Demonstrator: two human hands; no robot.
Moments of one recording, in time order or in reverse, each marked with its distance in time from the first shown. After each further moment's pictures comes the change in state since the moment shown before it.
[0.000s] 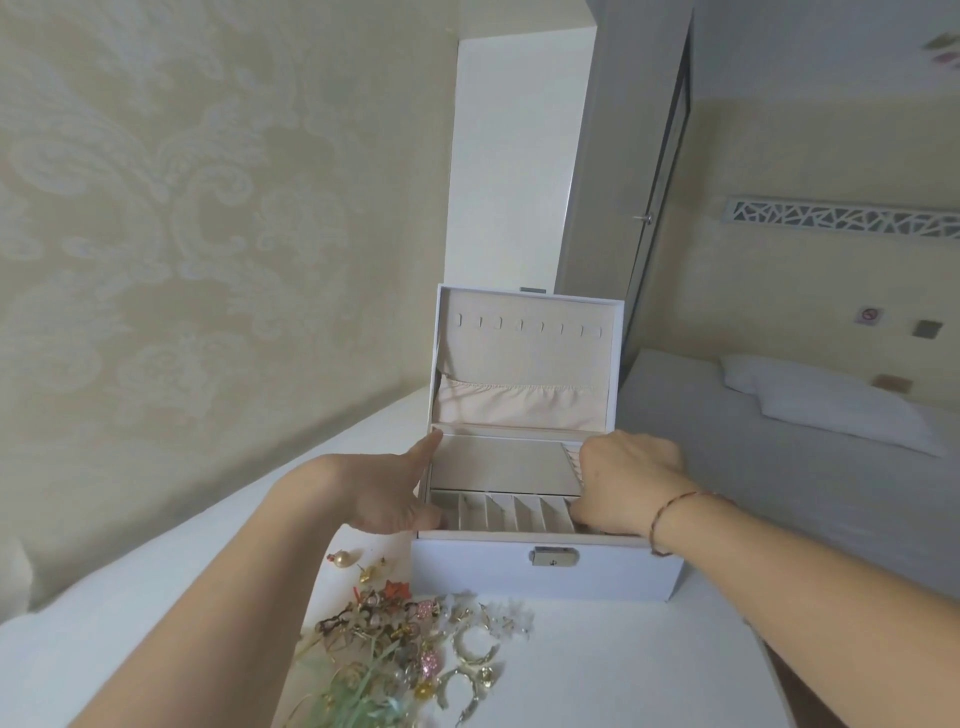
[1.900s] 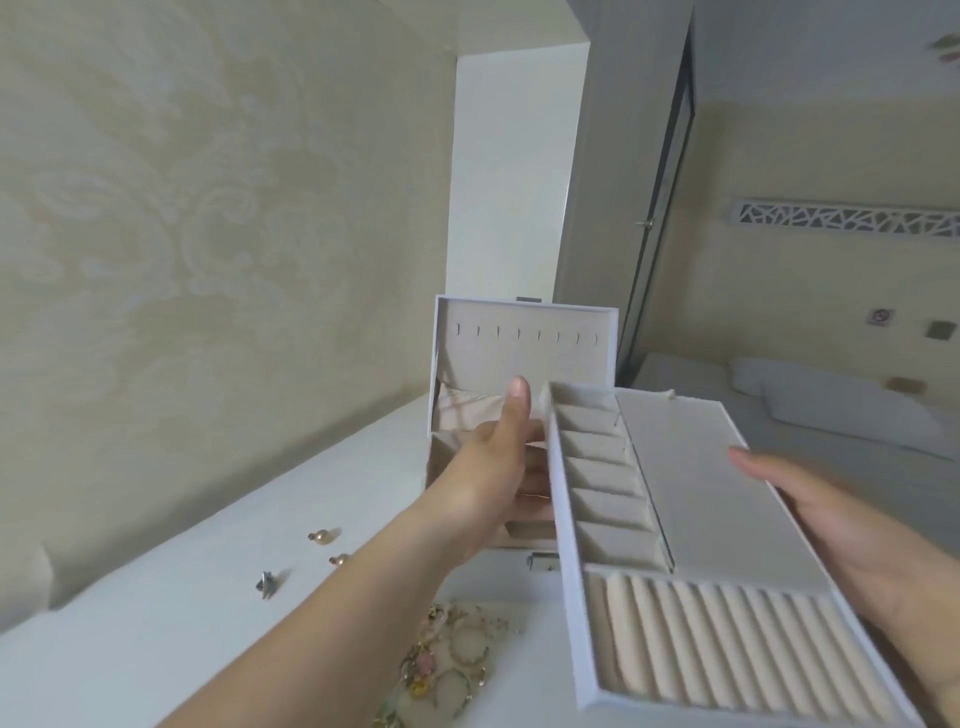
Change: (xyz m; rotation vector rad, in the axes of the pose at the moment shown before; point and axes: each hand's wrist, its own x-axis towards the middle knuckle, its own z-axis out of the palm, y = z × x) left_hand -0.033 0.120 0.018 -1.341 0.197 0.412; right_hand -0.079 0.112 0.007 1.924 -0.218 0.300
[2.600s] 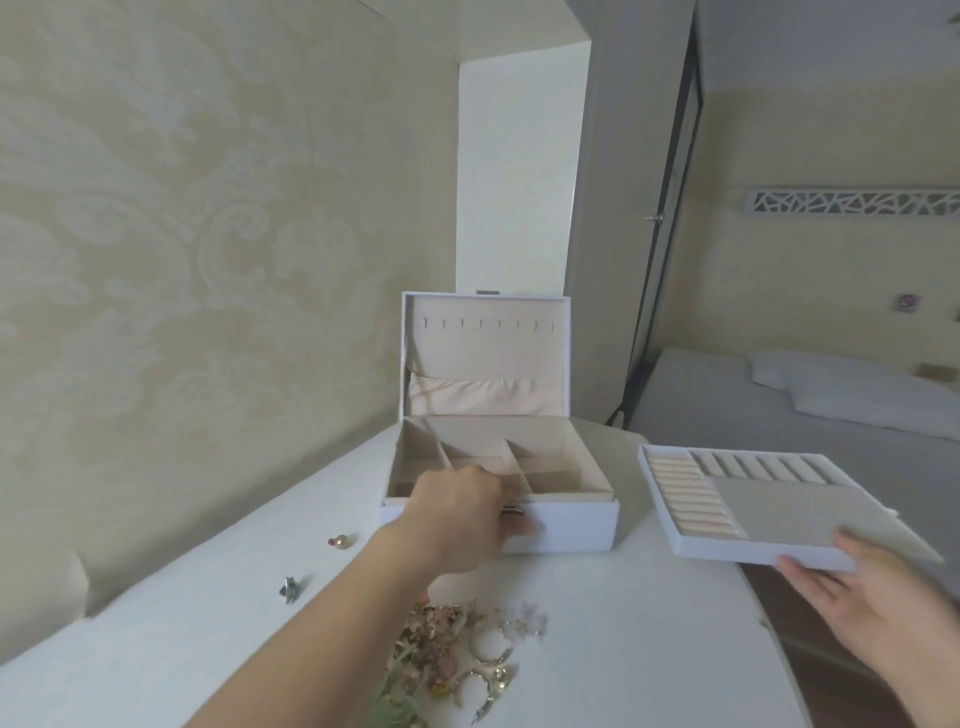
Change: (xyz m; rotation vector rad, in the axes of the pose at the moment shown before) left_hand 0.013 -0.037 -0.051 1.674 0.037 0.174; right_hand 0.038 0.077 -0.054 0.613 0.646 -0.096
